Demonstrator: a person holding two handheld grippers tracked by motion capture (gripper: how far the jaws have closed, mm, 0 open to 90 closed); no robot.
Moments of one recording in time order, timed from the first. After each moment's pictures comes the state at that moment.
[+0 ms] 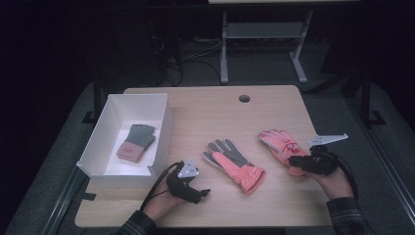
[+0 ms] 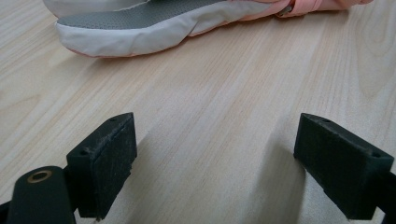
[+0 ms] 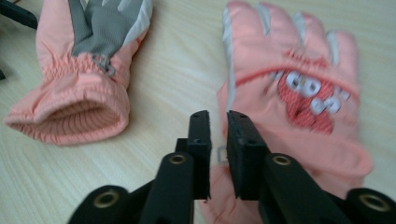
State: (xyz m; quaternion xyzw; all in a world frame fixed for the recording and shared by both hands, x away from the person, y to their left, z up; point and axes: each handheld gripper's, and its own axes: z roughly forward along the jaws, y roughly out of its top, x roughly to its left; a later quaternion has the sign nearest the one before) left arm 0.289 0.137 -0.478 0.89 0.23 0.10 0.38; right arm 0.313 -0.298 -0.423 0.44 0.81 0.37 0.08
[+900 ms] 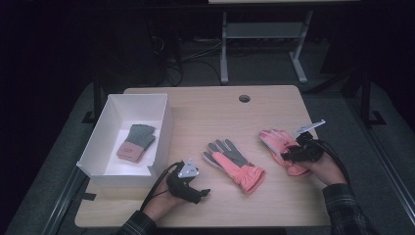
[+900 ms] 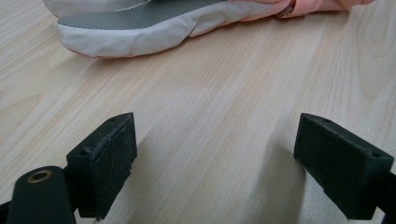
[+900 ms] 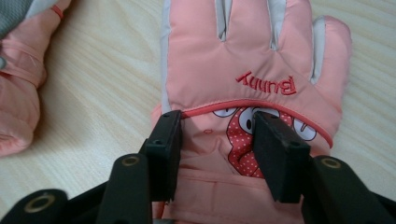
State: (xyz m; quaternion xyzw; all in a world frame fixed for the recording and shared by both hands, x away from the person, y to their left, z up) left arm 0.289 0.137 -0.478 0.89 0.23 0.10 0.38; right arm 0.371 -0.287 -0.443 0.44 0.85 0.28 0.07
